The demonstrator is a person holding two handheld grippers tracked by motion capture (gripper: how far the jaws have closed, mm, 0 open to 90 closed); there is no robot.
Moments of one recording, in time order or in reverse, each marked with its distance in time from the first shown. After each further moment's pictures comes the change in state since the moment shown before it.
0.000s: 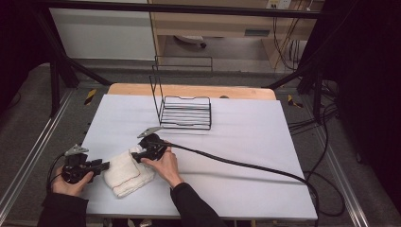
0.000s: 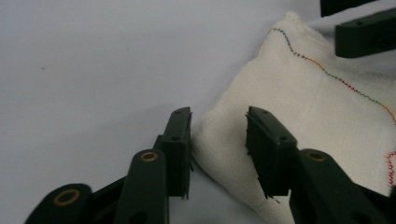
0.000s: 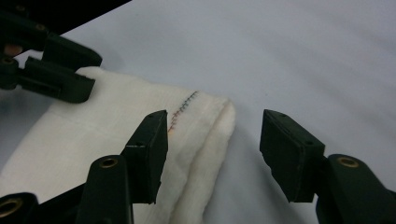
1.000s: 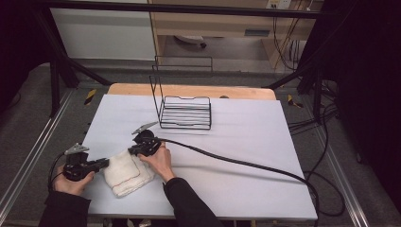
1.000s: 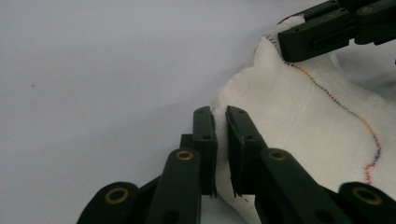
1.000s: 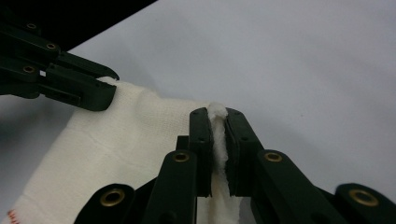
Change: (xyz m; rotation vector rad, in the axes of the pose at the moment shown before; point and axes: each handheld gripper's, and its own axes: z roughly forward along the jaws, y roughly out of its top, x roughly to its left) left arm -0.003 0.005 -0.003 -0.046 -0.022 0.003; right arm -0.003 0.014 0.019 0.023 0.105 0.027
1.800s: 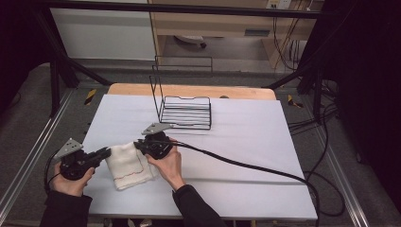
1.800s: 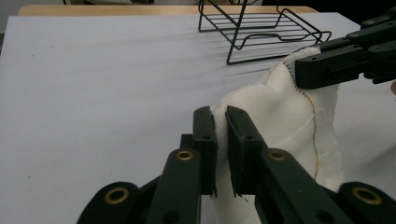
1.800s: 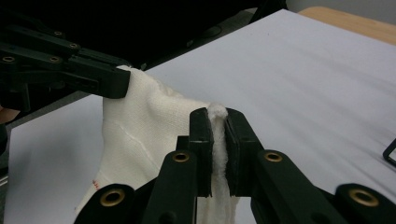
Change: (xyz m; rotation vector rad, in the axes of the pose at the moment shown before) left arm -0.030 0.017 -0.029 -0.259 -0.042 0.082; right arm 0.026 -0.003 -0.072 -0.206 -0.094 -0.071
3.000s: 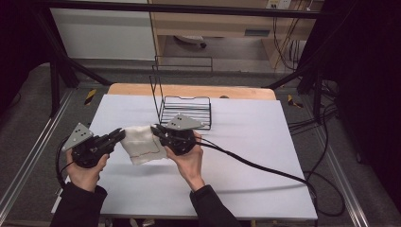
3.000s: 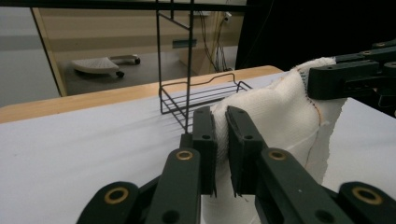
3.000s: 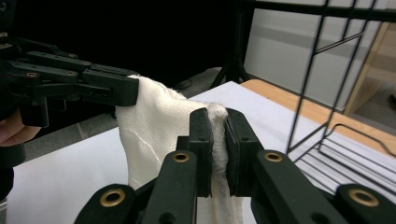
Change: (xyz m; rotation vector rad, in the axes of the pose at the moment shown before) left arm -0.058 0.059 0.005 -0.211 -0.053 0.101; right arm -0.004 0.023 -0.093 -0.225 -0.123 -0.064
